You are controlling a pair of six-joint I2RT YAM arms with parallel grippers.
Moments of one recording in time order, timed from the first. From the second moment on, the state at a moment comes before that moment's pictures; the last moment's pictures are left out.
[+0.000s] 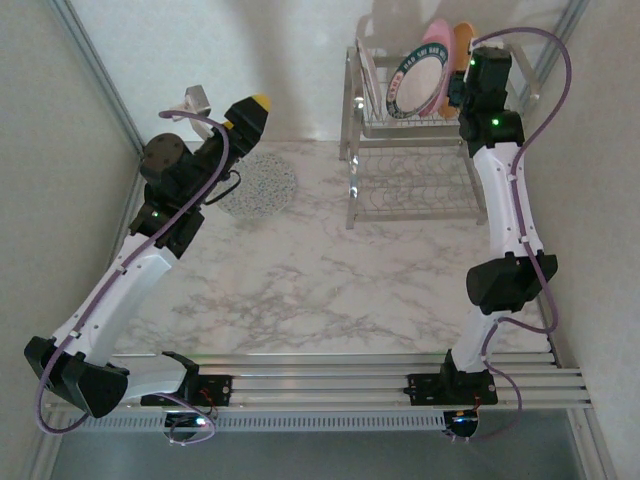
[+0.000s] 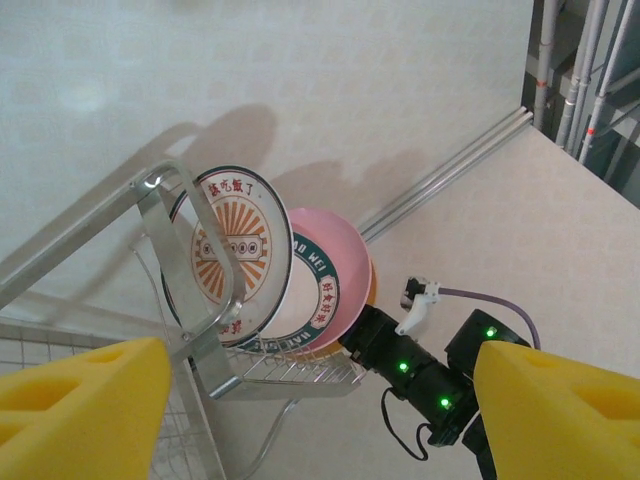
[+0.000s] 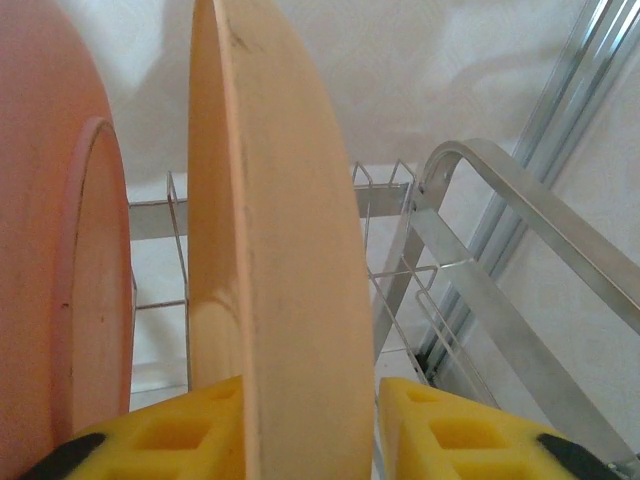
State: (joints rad) left arm -0.40 1.25 1.36 0.12 0.17 -0.97; right arm 0.12 1.86 2.21 -0.62 0.33 -0.03
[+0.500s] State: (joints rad) left arm -0.40 1.26 1.36 0.13 0.17 -0.97; right arm 0.12 1.86 2.25 -0.62 0.34 -0.01
